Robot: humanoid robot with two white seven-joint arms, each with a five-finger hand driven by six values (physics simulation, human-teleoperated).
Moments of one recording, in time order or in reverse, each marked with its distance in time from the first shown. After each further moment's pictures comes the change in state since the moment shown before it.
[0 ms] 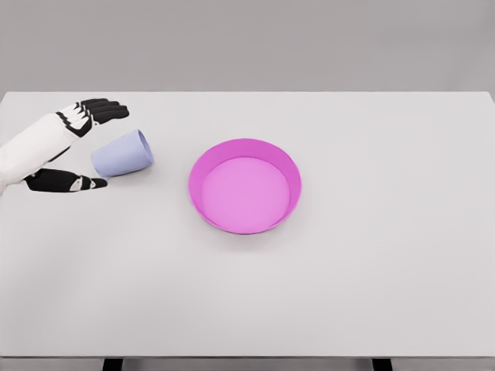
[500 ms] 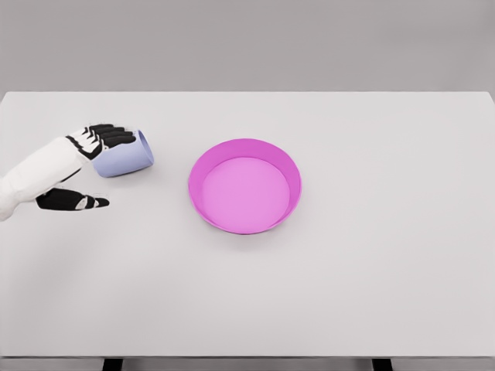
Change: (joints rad) left arm 0.055 -0.028 -0.002 0.038 -0.082 0.000 -0.009; right arm 0.000 0.000 -0.001 0.000 0.006 0.001 0.002
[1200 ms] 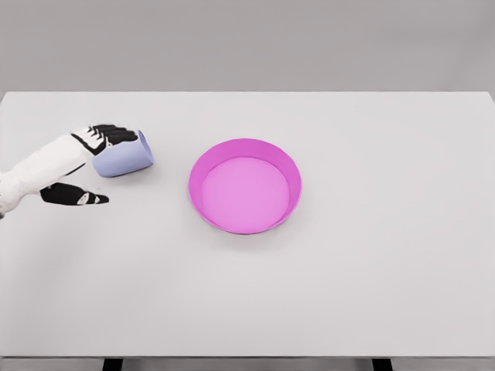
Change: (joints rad) left arm -0.072 -0.044 -0.009 0.088 0.007 -0.001 -0.118; right arm 0.000 0.000 0.000 0.000 0.000 0.000 0.000
